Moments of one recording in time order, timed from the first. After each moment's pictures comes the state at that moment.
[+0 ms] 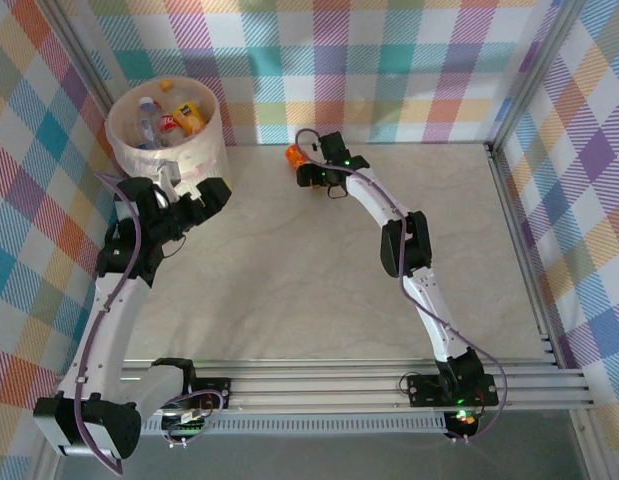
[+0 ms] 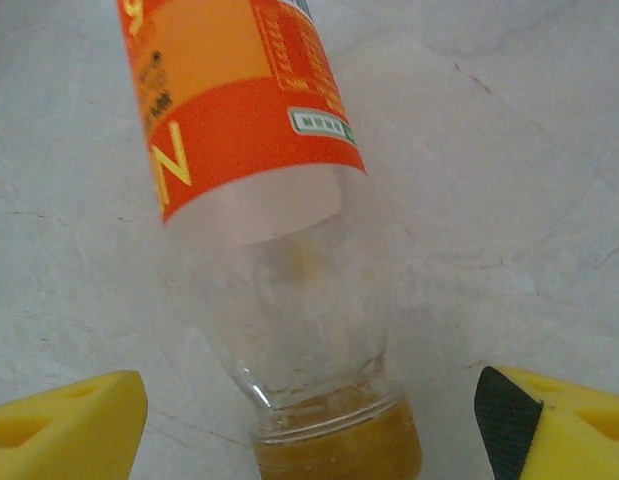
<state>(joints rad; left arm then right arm) -0.04 1.01 1.05 -0.43 0.44 -0.66 0.47 2.76 2.63 -0.68 -0.09 0.26</state>
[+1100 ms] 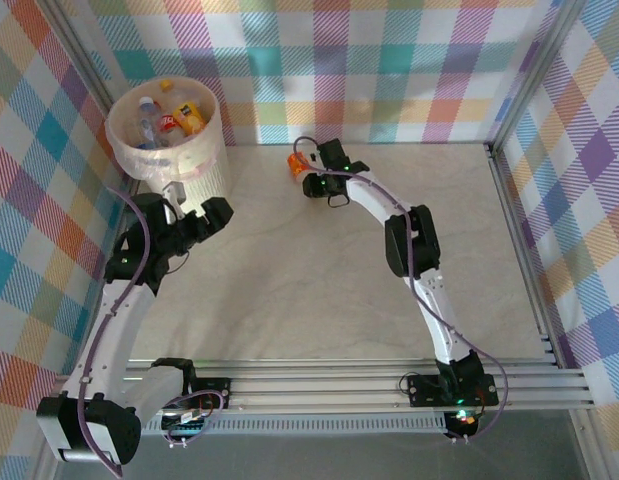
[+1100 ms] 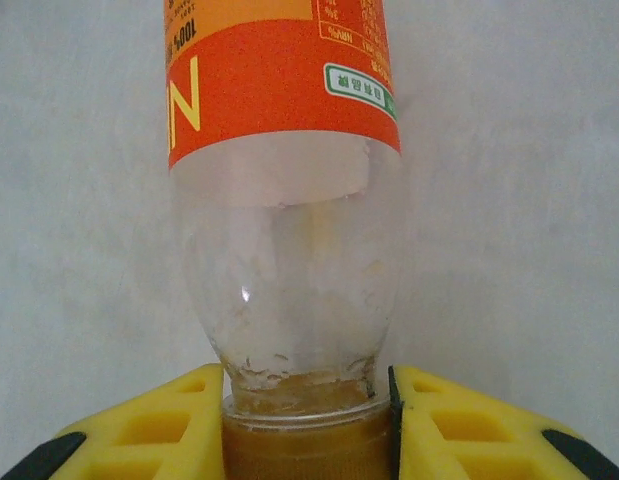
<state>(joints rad) -0.05 0.99 0.91 -0.44 0.39 -0.65 0.49 2.53 2.22 -0.56 -0.16 0.28</state>
